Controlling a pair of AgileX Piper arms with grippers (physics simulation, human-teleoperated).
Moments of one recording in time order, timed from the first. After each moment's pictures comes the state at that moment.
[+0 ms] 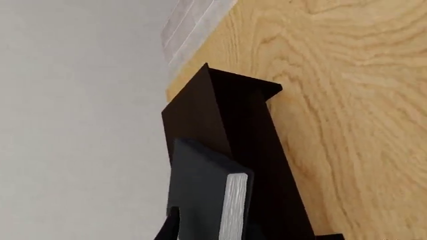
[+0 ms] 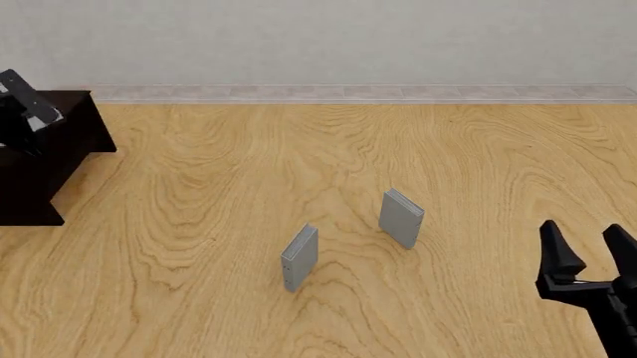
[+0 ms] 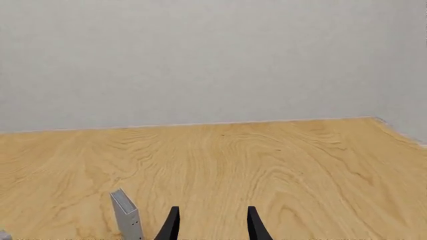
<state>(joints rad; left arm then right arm) 0.43 1.92 -1.54 0.24 1.00 -0.07 0.70 0.00 -0.72 0.02</state>
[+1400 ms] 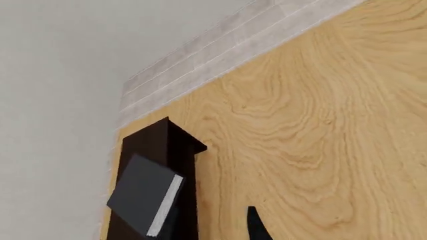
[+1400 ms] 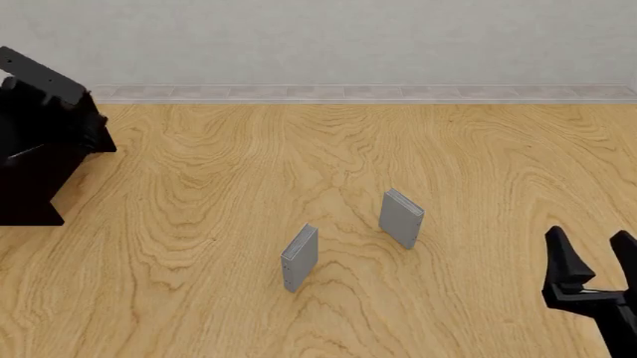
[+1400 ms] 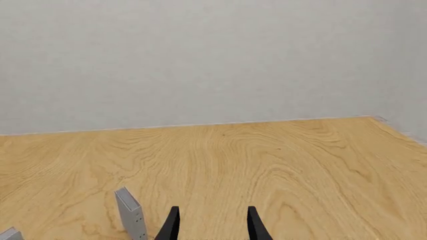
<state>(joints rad) 0.15 1.38 -1.06 0.16 0.60 -0.07 0.55 0.00 -0.57 0.03</state>
